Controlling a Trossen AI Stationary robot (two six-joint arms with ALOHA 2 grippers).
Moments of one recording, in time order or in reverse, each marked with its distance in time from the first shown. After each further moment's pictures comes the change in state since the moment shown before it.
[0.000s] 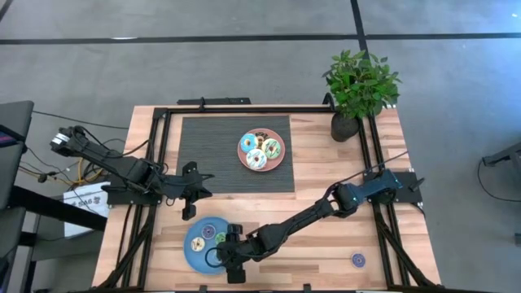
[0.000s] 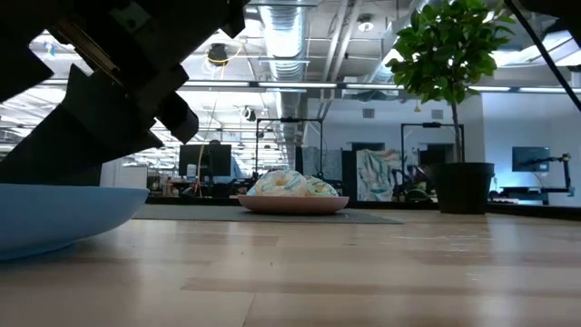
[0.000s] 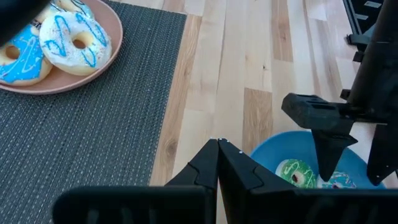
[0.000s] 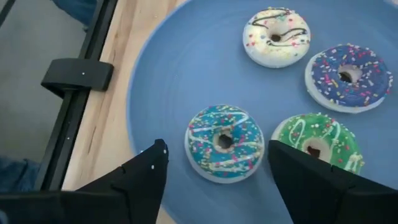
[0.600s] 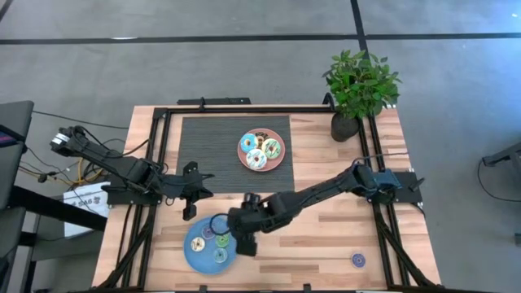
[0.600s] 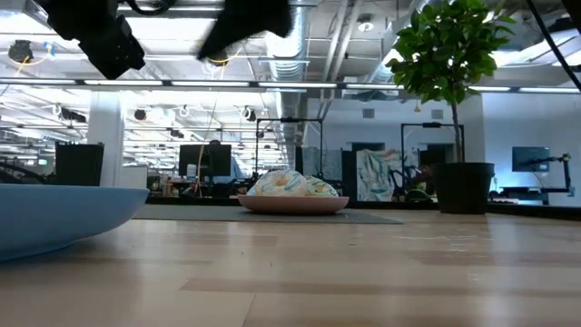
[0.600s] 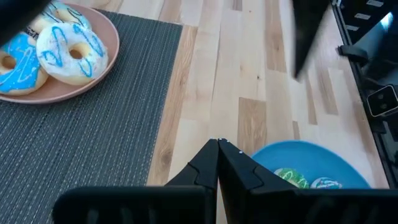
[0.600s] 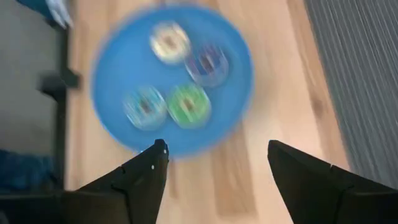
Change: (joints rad) left arm 0.000 0.000 0.000 0.036 0.000 0.003; right arm -0.092 -0.294 -0.008 -0.462 0.001 0.092
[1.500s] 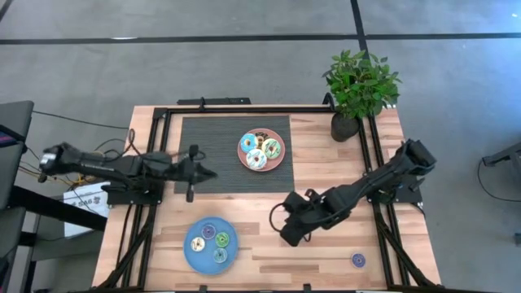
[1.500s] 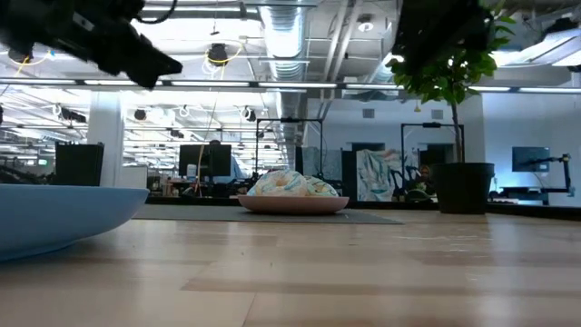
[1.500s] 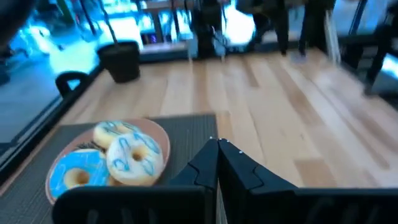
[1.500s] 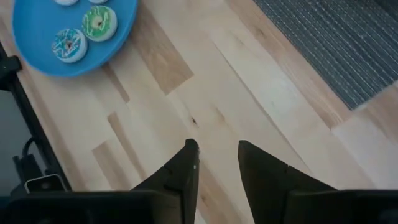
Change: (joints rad) left arm 0.320 -0.241 -0.332 0.542 0.195 0.530; right arm 0.121 -0.577 -0.810 0.081 0.108 0.637
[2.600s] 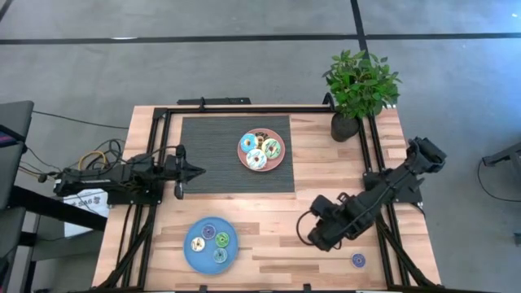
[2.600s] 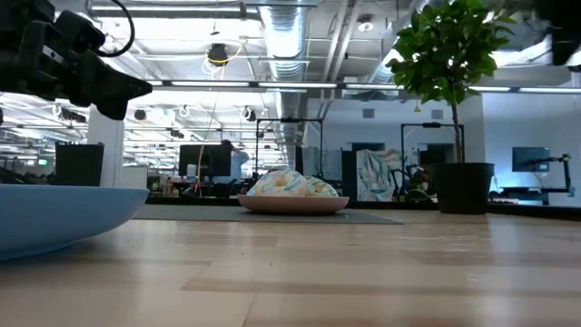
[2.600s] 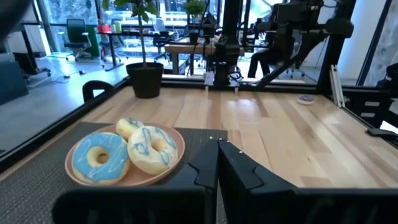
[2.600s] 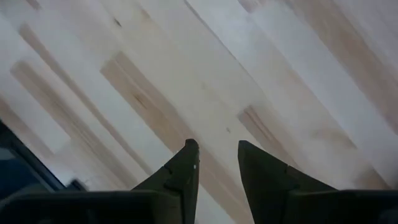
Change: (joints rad) left arm 0.149 -0.594 -0.321 -0.065 0.085 -0.101; right arm 0.151 -0.096 -0.015 -0.393 -0.090 0.274
